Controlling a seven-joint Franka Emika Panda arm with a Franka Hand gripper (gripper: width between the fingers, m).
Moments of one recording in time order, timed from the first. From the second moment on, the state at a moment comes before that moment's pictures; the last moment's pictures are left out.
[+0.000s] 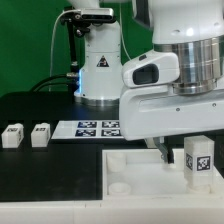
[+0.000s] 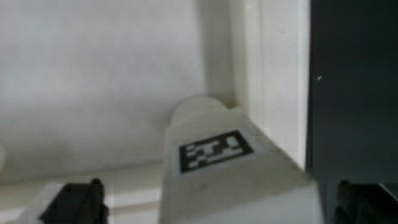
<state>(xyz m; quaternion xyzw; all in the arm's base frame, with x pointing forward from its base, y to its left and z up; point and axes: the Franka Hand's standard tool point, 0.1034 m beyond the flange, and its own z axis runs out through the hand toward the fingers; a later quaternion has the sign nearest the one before) 0.622 0.112 0.075 -1.00 0.04 -0.01 0.07</state>
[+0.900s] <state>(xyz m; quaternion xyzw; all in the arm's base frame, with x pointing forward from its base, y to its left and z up) 0.625 0.111 0.073 -0.83 0.55 0.05 0.09</state>
